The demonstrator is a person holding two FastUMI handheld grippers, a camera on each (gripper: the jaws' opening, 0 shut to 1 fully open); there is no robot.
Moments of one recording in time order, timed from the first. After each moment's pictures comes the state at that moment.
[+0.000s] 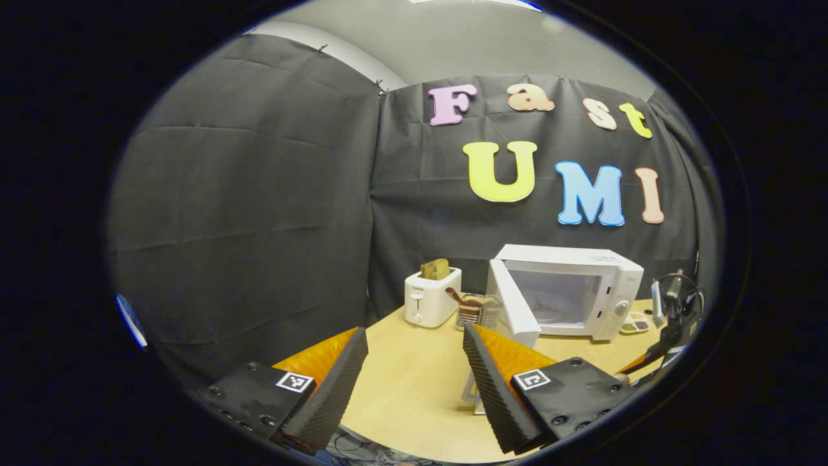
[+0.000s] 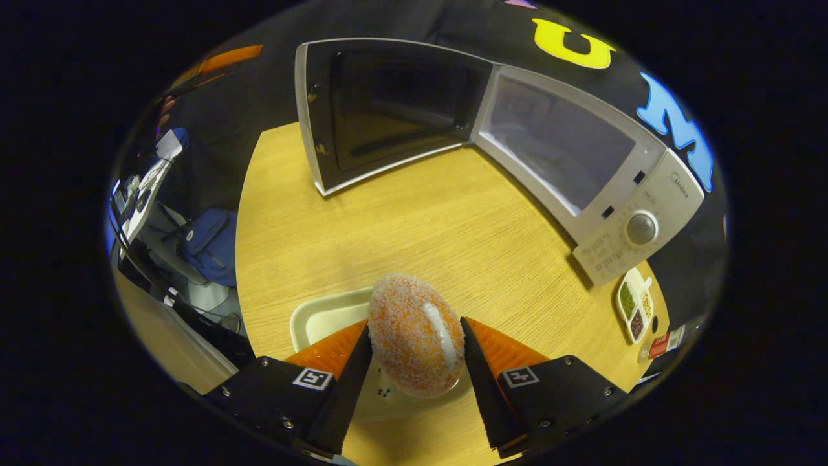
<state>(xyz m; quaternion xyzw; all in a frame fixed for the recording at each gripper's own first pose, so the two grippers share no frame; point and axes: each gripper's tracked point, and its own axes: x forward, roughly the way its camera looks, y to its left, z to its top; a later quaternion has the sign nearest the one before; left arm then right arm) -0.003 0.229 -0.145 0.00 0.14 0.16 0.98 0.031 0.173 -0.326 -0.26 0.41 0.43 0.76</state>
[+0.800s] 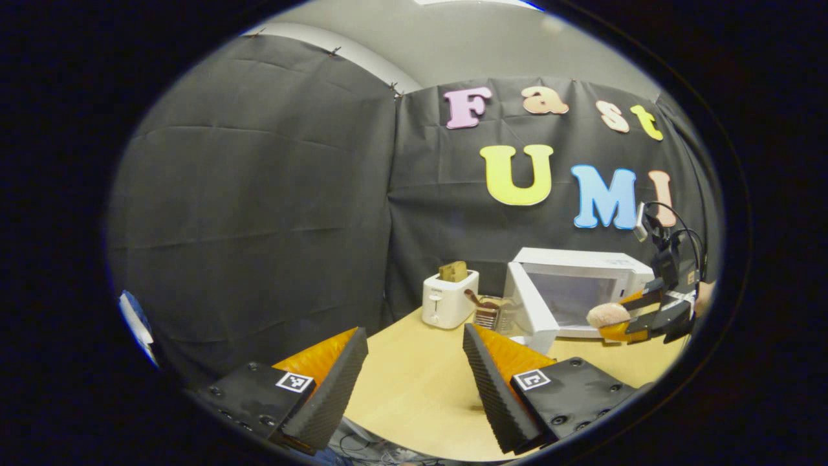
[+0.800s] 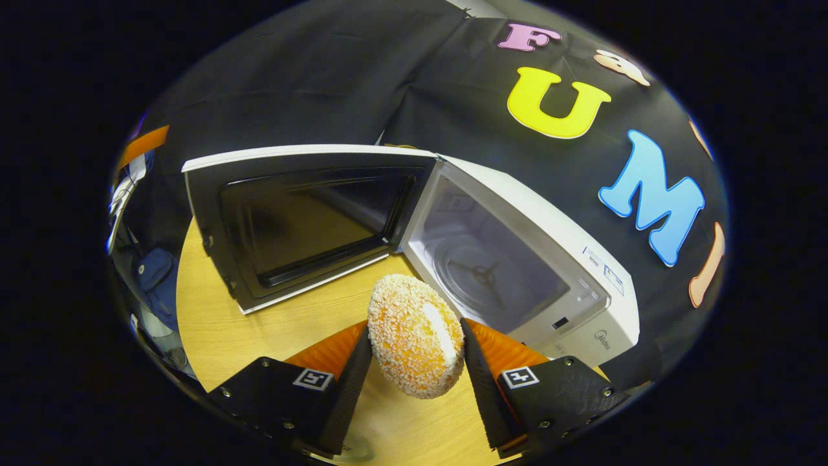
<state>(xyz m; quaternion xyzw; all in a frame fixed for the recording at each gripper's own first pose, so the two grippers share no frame) -0.030 0.255 -0.138 0.01 0.14 0.21 0.97 0.185 0.243 -0.238 -0.26 0.26 0.38 0.85</state>
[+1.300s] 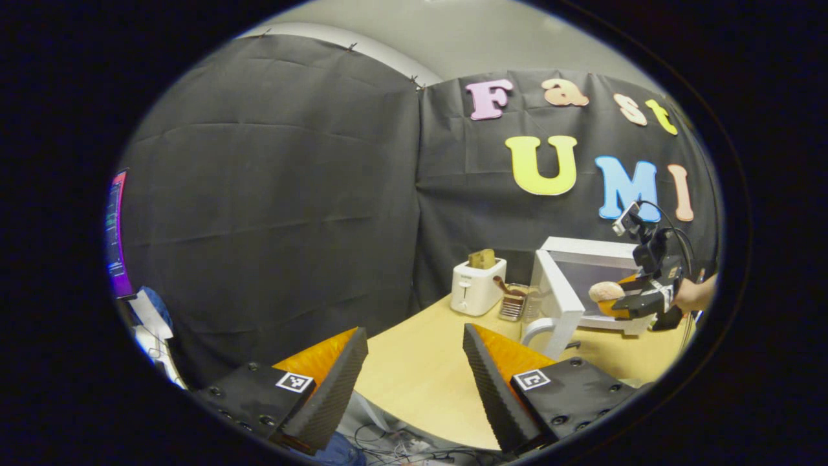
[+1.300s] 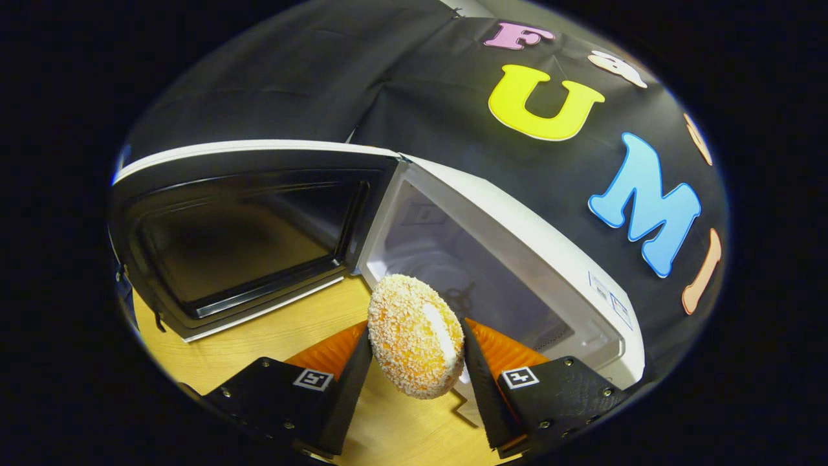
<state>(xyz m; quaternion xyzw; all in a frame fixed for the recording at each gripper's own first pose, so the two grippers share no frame) -0.072 0.273 -0.143 0.01 0.17 0.27 0.95 0.265 0.274 -0.272 -0.28 0.23 0.33 0.87</state>
